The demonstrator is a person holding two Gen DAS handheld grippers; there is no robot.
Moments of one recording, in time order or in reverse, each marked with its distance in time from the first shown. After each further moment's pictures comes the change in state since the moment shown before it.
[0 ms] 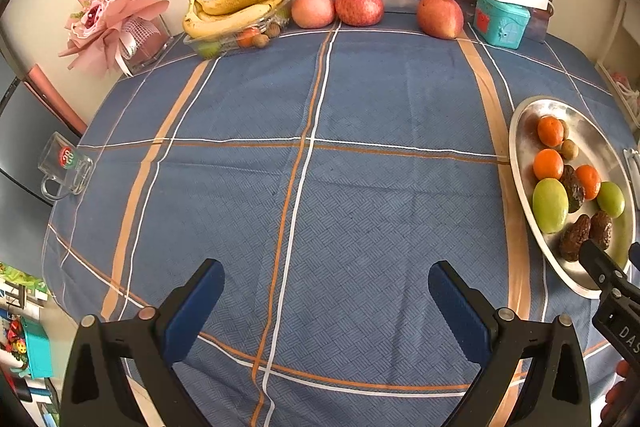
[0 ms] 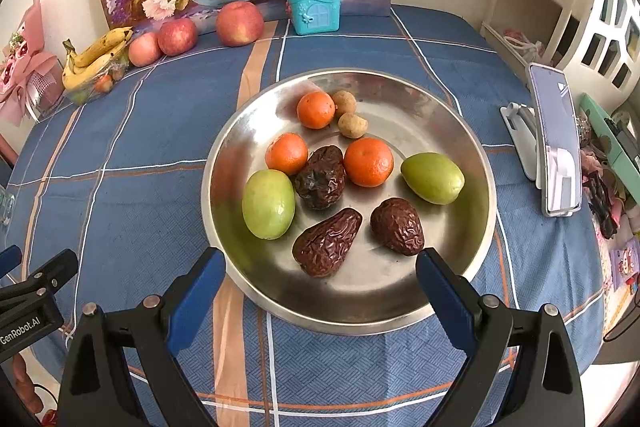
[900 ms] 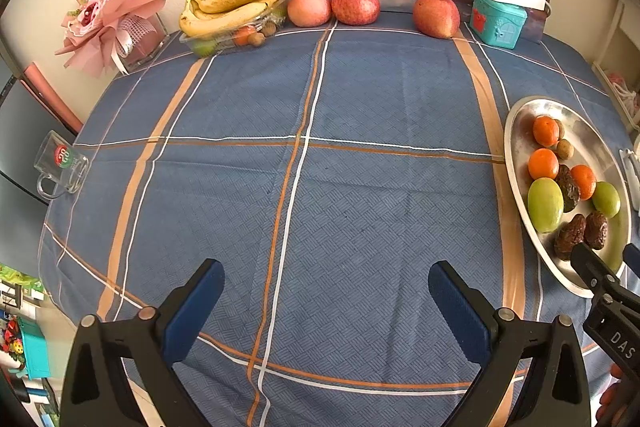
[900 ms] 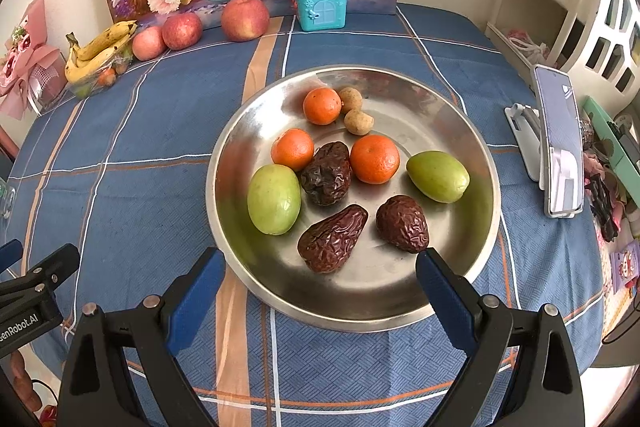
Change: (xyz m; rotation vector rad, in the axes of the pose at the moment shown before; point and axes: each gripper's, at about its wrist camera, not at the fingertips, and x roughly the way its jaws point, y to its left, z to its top) left arm 0.000 -0.002 0.000 -0.006 0.008 -0.013; right arm 0.001 0.003 -0.002 -0.014 0.010 0.004
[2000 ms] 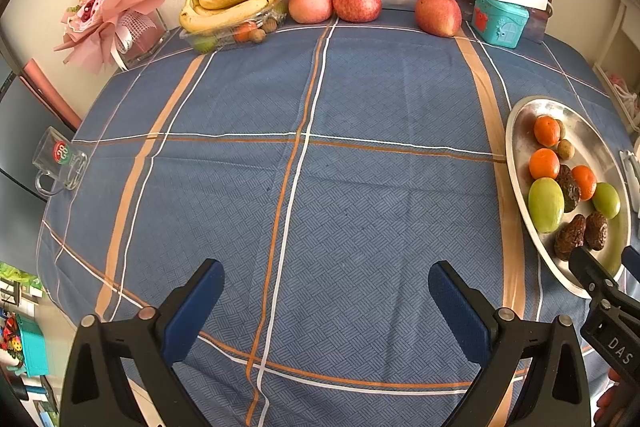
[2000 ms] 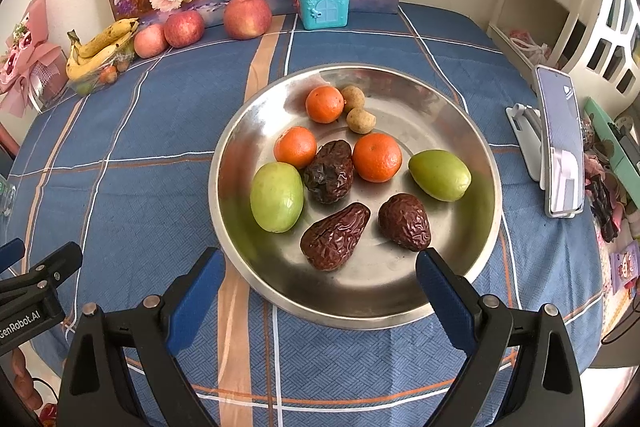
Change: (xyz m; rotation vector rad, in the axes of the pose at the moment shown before) left arm 0.002 0.003 0.000 -0.004 0.009 -0.008; right arm 0.000 0.001 0.000 -0.011 0.005 0.003
